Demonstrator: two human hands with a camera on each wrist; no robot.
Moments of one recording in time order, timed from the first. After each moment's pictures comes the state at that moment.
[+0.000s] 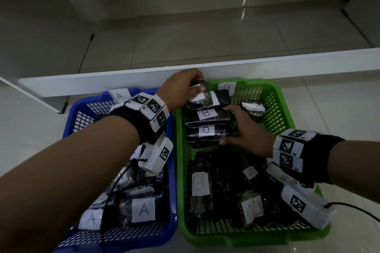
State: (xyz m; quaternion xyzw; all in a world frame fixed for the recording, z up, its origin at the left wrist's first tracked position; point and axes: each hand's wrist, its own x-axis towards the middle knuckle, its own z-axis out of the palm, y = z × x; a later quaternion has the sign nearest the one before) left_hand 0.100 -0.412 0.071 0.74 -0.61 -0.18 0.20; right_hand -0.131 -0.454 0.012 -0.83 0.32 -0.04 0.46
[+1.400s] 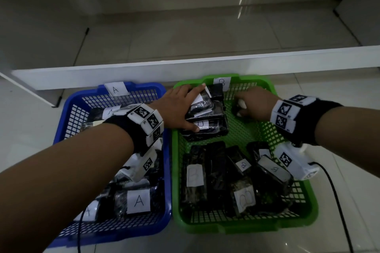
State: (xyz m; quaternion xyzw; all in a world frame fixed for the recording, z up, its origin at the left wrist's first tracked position) left_hand 0.086 -0.374 0.050 0.68 -0.71 -0.16 -0.05; right_hand -0.125 -0.516 0.047 -0.94 0.30 0.16 0.08
